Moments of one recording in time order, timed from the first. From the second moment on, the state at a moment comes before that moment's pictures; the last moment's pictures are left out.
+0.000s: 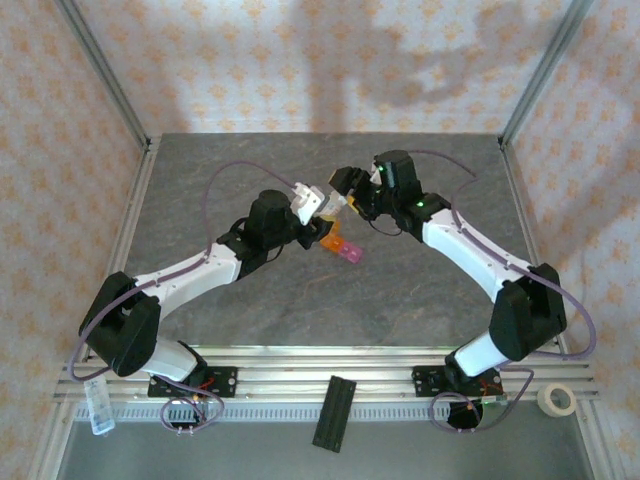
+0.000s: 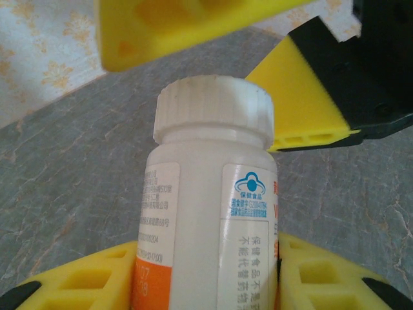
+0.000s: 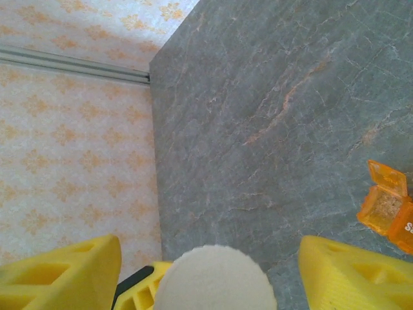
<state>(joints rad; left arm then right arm) -0.58 1.45 0.90 0.16 0.18 0.09 0.50 1.51 1.21 -0.25 -0.32 1.07</state>
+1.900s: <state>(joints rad) -0.57 1.45 0.92 0.23 0.32 -0.04 0.36 1.44 1.08 0.03 -0.60 0.83</state>
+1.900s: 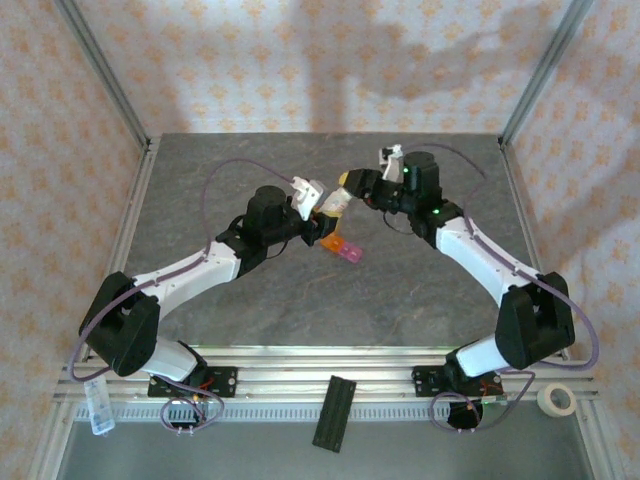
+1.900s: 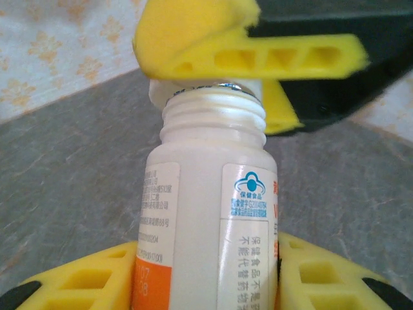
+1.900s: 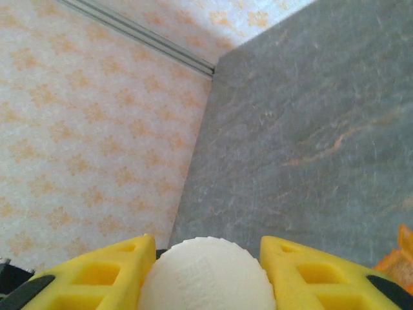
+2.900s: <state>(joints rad) -0.55 1.35 0.78 0.28 0.26 -0.10 0.31 1.72 1.11 -0.46 -0.01 0.65</state>
